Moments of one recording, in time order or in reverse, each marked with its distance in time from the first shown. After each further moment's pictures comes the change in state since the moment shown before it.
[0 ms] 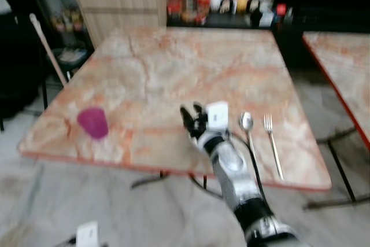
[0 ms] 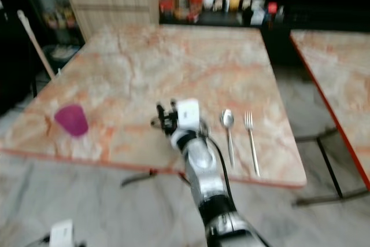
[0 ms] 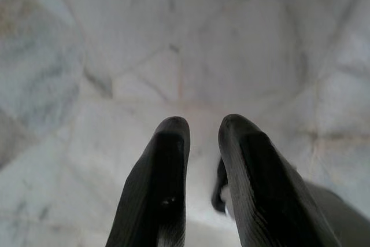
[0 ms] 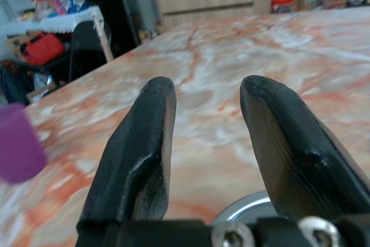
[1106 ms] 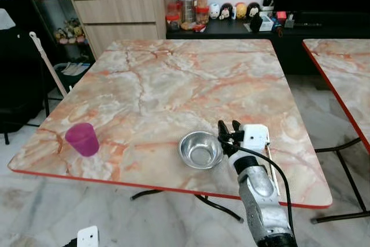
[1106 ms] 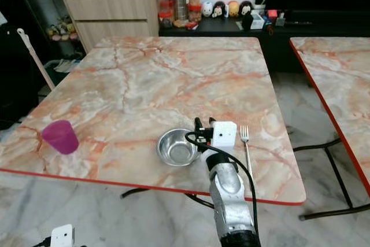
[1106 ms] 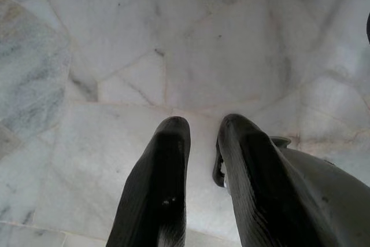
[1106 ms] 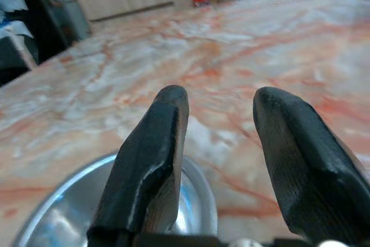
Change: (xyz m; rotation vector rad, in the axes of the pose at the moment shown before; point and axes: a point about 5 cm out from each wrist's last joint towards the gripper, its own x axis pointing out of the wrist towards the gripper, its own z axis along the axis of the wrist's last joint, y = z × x) left arm -0.003 -0.003 -0.011 0.016 0.027 -0.037; right arm -0.070 -0.045 -0.017 0.028 0.068 -0.361
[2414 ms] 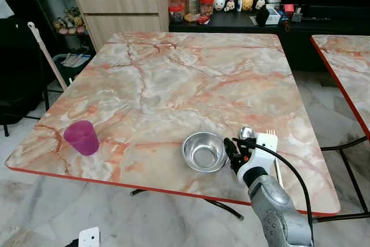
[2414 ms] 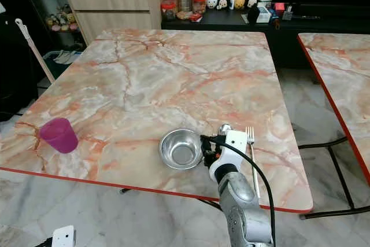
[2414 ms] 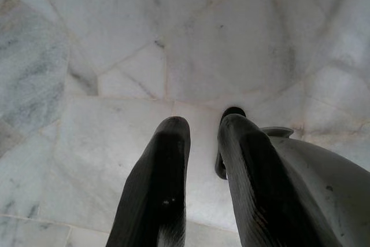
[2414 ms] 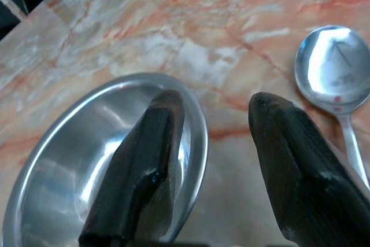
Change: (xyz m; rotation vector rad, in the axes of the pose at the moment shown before) left arm -0.001 -0.001 -0.003 0.015 0.005 -0.002; right arm -0.024 -0.006 -0.003 0.153 0.260 0.027
